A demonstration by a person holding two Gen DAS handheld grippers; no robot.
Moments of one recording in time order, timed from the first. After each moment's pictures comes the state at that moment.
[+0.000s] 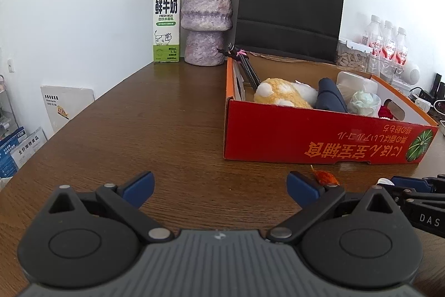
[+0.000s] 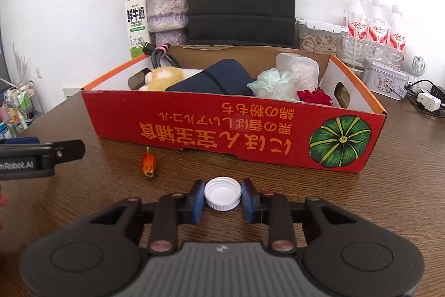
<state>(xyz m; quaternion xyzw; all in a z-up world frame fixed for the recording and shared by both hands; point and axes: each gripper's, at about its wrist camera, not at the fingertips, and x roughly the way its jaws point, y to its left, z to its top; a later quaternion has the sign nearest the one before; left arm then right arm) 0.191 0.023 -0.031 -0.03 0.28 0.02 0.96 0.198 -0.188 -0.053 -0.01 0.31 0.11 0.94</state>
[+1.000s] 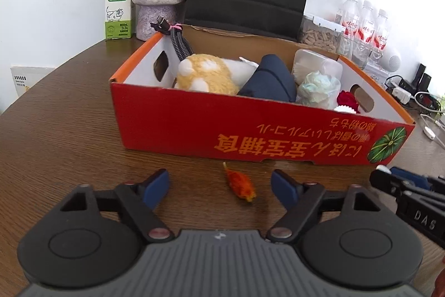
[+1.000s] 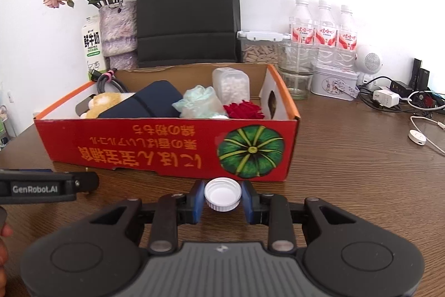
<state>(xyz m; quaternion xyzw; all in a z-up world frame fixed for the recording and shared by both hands) 0.230 -0.056 -0.040 -0.06 0.33 -0.03 0.94 0.199 -0.252 -0.048 0.01 0.28 0.04 0.96</state>
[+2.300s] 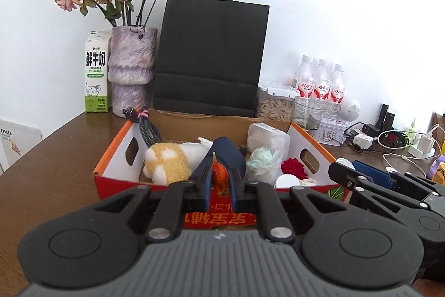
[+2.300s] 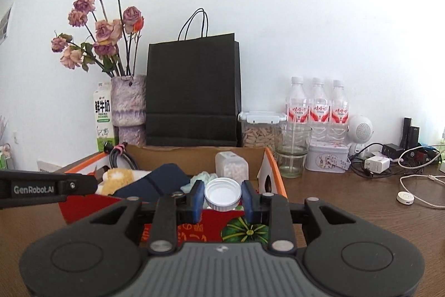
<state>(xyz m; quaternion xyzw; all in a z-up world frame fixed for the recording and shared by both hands) 0.199 -0.080 0.023 -0.05 0.19 -0.07 0.98 0.179 -0.248 -0.003 0.01 0.11 0.03 0.99</state>
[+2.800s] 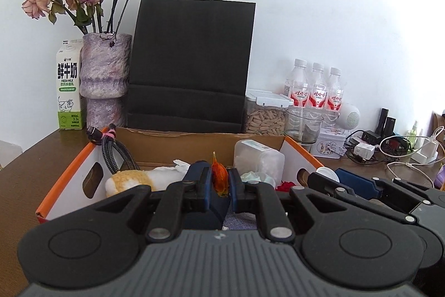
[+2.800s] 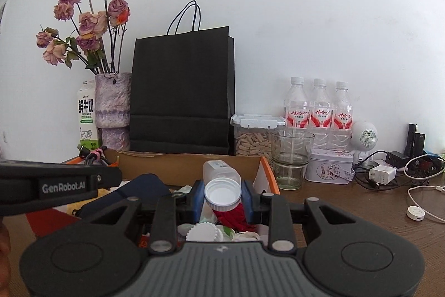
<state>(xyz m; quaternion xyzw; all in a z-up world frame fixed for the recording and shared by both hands) 0.258 -0.109 0.008 -0.03 0.17 -0.09 0.98 0.239 -0.251 -0.016 -0.01 0.12 0.03 0.99</state>
